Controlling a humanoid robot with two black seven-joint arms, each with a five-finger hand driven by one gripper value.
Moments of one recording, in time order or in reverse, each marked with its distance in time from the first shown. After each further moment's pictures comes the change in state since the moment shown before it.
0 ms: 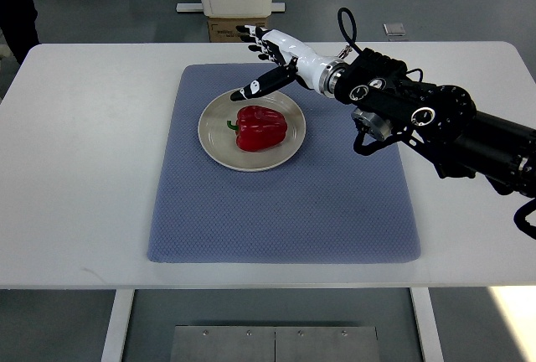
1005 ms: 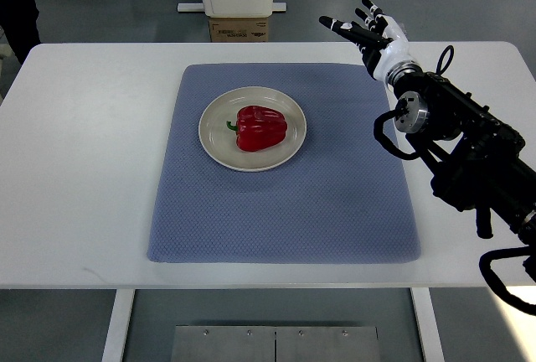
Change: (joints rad) left arm 0.000 0.000 0.000 0.000 0.000 0.000 0.000; right arm -0.323 0.000 0.835 -0.035 -0.006 -0.201 -0.050
